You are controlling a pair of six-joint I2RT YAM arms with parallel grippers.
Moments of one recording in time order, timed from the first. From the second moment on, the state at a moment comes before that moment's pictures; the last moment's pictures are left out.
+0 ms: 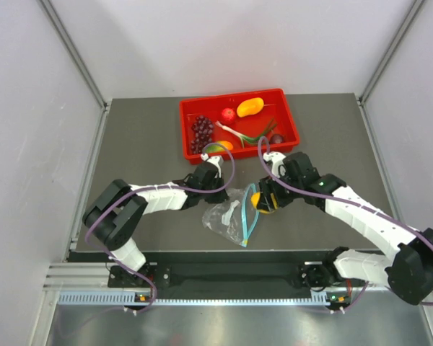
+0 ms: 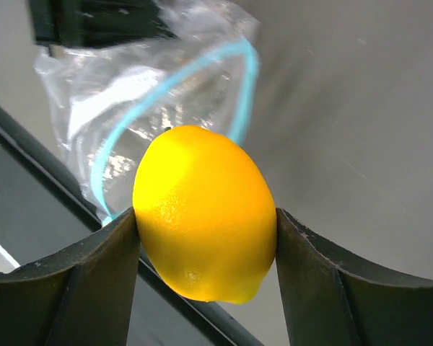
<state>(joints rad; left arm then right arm) -0.72 1.66 0.78 0.11 0.10 -0.65 0.59 1.15 0.81 -0.53 -0.27 0.14</state>
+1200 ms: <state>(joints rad) -0.72 1.52 0.77 0.08 0.07 -0.69 0.20 2.02 1.77 -0.51 -0.24 0.11</state>
